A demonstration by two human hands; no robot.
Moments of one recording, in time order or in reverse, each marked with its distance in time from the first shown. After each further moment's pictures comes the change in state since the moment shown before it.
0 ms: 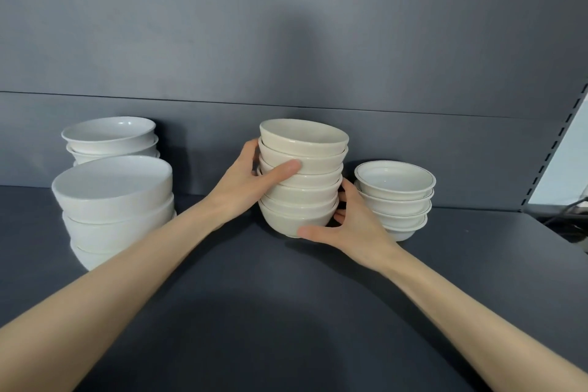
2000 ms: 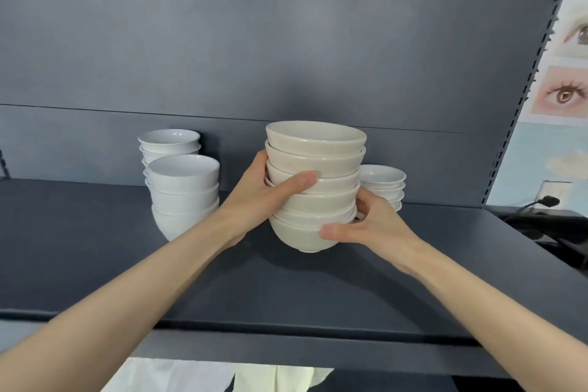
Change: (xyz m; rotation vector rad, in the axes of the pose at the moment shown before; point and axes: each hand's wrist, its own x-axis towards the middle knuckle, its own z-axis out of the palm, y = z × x) left_hand -0.126 0.073 -0.003 -0.171 -0.027 0.059; right_hand -0.109 -0.082 -0.017 0.211 -0.112 -0.035
